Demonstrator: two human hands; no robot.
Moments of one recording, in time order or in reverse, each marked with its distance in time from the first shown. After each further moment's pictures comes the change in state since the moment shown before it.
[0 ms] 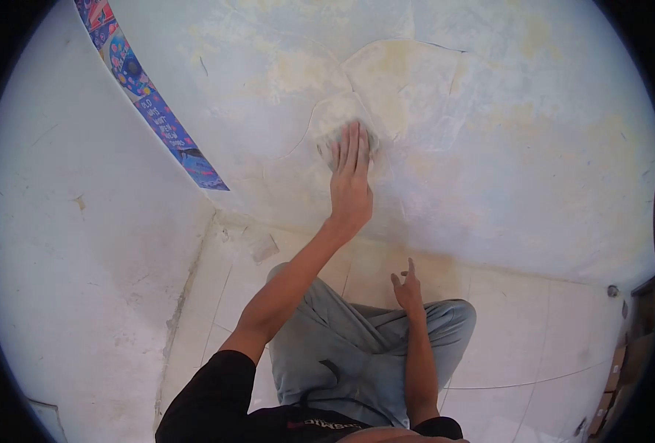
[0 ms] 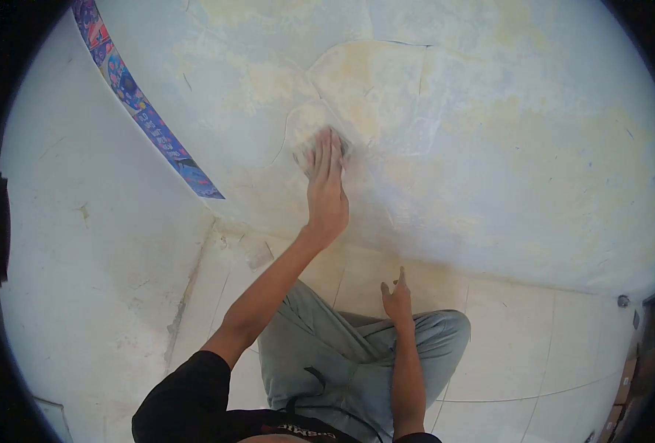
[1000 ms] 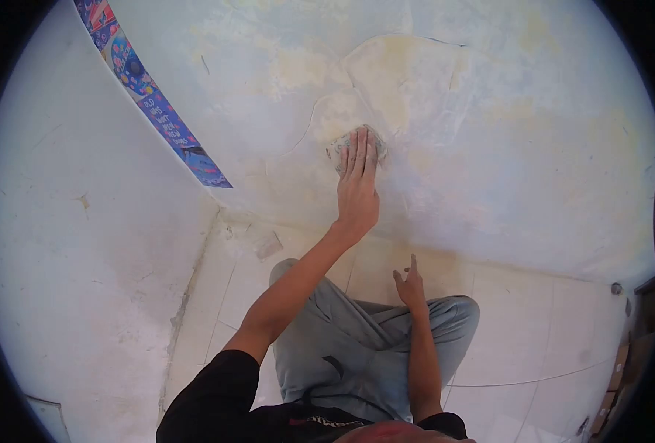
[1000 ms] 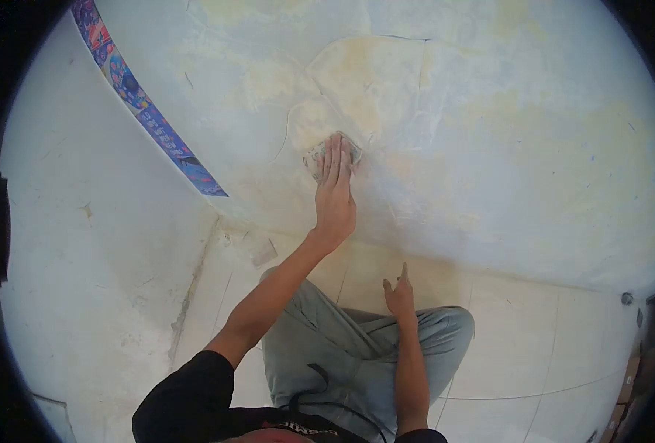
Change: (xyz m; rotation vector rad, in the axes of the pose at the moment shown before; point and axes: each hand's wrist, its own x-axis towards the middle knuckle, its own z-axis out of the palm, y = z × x) left_hand -0.011 0.013 0.001 0.035 -0.036 -0.019; right_hand -0.003 0.002 0.005 -0.001 -0.011 -0.013
